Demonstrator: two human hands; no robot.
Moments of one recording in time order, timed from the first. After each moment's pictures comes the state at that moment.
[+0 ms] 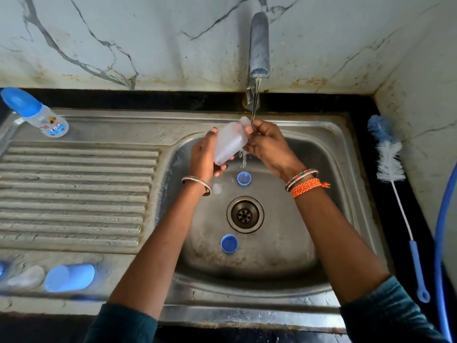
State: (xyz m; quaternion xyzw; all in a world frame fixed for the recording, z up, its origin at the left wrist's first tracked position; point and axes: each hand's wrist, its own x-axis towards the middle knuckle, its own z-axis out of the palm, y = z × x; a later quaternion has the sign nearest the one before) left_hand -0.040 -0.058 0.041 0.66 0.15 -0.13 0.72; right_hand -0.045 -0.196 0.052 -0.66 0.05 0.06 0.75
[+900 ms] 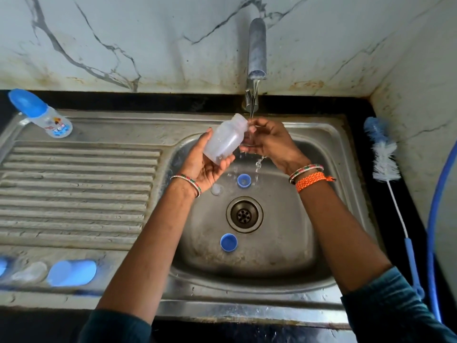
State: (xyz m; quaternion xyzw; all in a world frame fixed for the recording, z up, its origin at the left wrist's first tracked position) left_hand -0.052 -0.036 0.064 0.45 0.24 -0.31 0.80; right_hand -0.048 -0.211 0.061 -0.68 0.04 0.08 0.73
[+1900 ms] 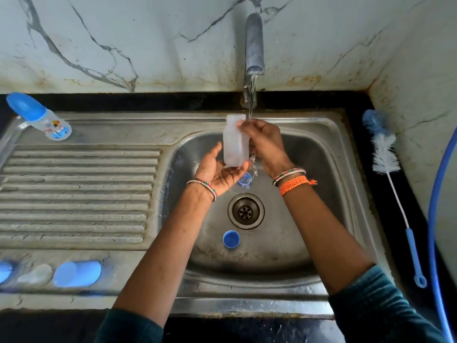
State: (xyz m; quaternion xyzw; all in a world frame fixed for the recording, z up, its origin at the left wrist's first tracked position) left_hand -0.061 -0.057 0.040 0.30 0.26 -0.37 0.84; right_hand -0.053 -0.185 0.052 -0.65 0.16 0.00 0.75
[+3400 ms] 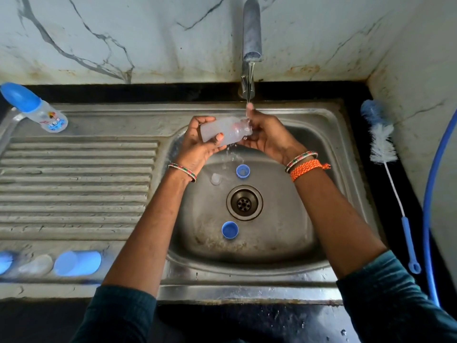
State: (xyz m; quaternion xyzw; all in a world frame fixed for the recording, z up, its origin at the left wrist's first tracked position) left_hand -0.039 -0.031 0.034 0.59 -0.04 -0.15 0.79; right_hand -0.054 -0.201 0.066 -0.60 0.15 0.14 0.78
